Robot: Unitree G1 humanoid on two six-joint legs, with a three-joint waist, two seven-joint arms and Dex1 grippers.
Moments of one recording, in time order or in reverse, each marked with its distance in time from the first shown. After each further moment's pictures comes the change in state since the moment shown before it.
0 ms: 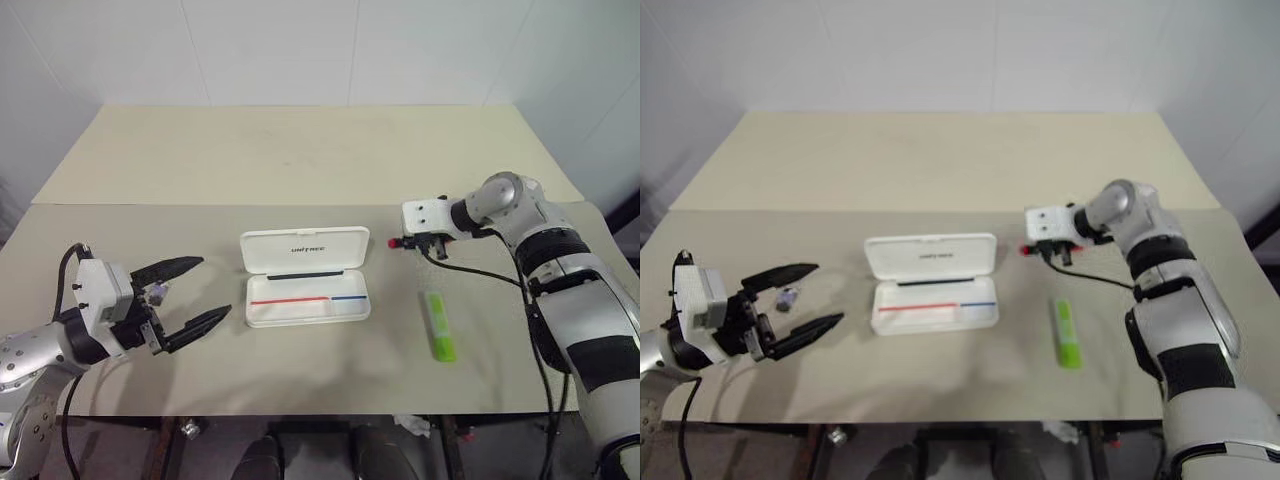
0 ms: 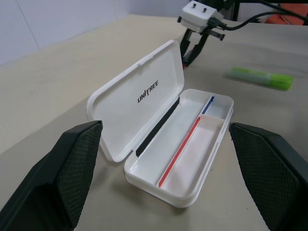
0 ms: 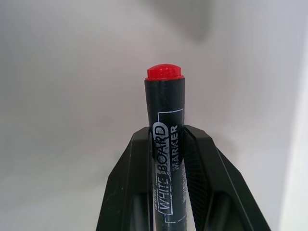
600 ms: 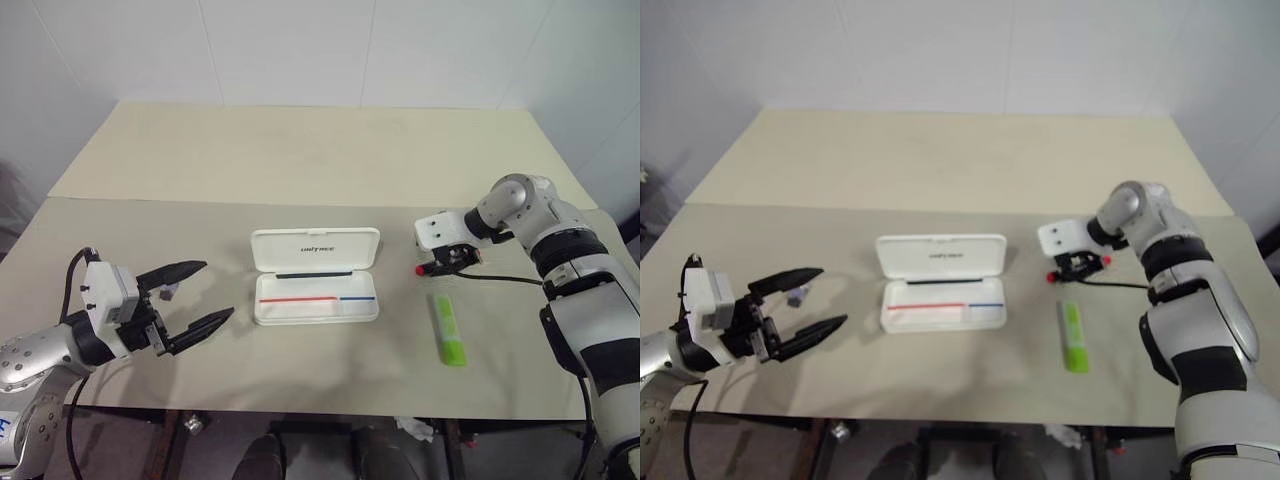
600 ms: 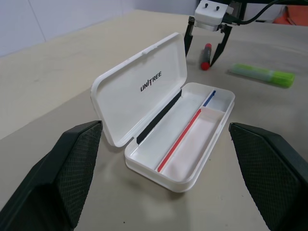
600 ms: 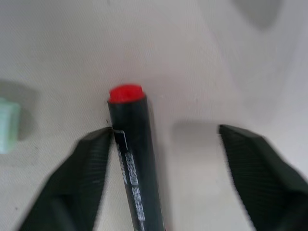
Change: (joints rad) left arm 0.027 -0.006 -0.014 0.006 0.002 0.000 0.010; right arm 0.005 -0.072 0.103 0.004 -0.066 -0.057 0.140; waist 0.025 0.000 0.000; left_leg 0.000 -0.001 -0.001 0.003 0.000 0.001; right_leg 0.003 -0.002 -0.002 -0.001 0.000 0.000
